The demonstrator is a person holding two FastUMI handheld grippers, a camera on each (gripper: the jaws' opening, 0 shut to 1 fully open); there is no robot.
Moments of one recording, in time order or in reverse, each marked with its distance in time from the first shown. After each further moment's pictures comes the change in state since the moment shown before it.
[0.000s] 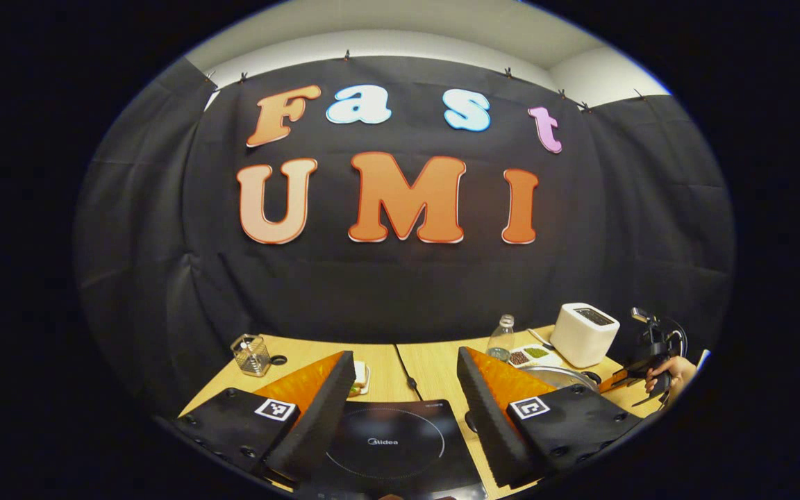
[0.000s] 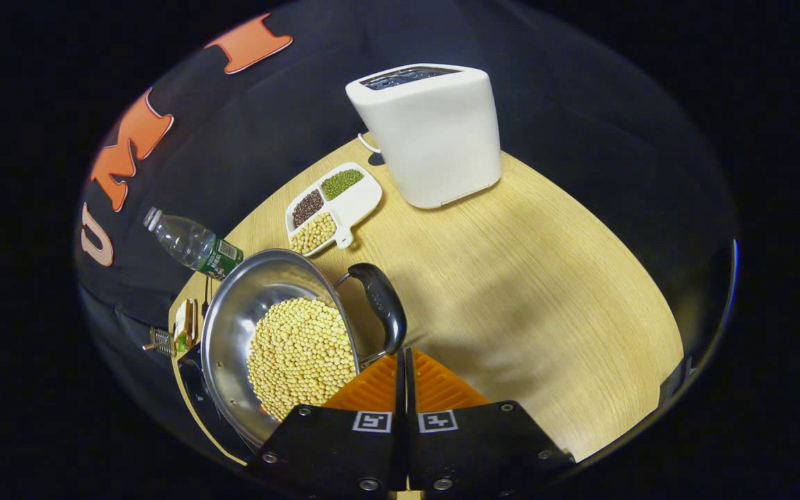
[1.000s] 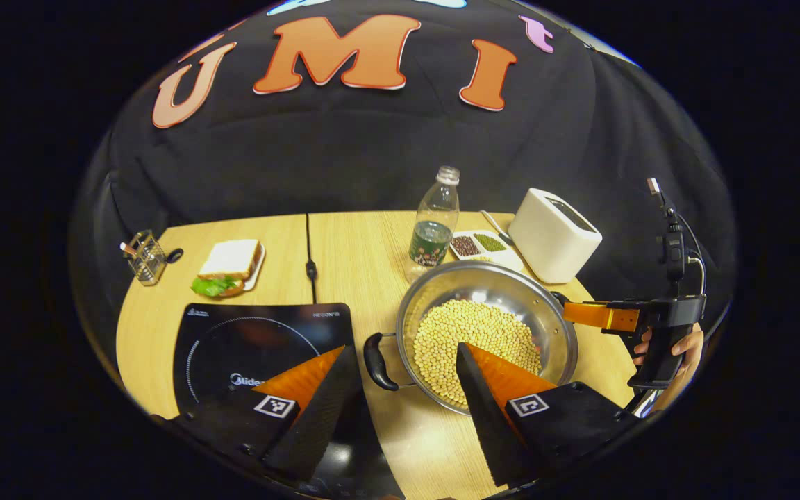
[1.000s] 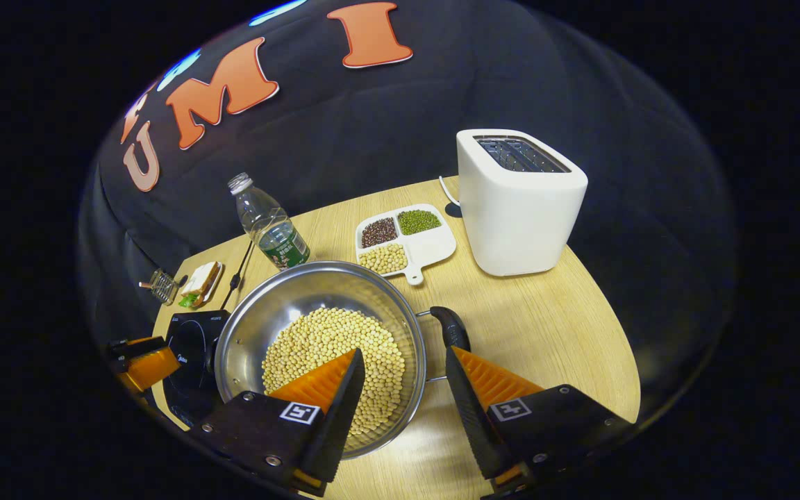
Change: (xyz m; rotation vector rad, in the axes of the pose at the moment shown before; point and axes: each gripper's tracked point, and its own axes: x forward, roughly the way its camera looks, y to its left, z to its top) left arm 0.088 -0.135 -0.172 -0.065 0.591 -0.199; right arm -0.028 0.054 0.037 -0.333 -0.178 0.076
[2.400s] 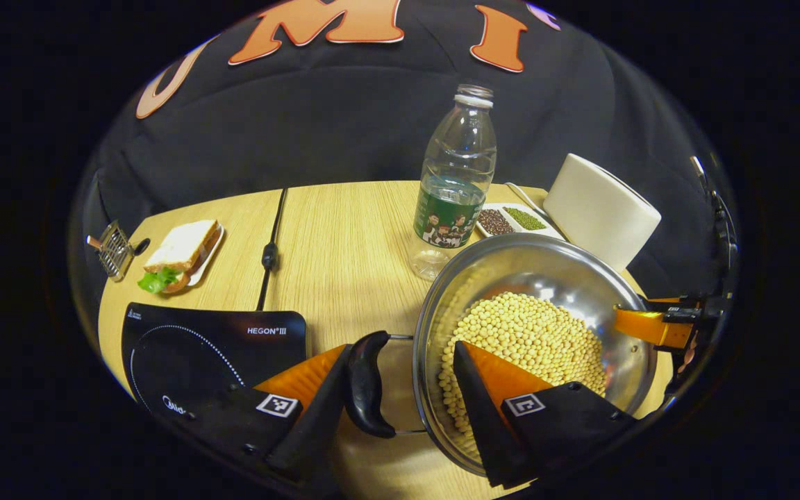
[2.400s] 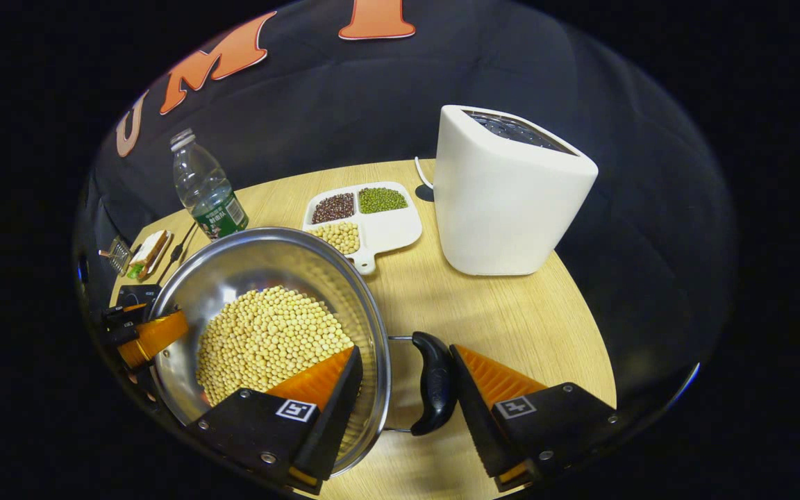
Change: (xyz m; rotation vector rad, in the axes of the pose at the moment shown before) left arm 0.134 0.013 -0.009 0.048 -0.004 0.094; right arm 0.056 -0.046 -0.016 -0.113 0.050 -0.170
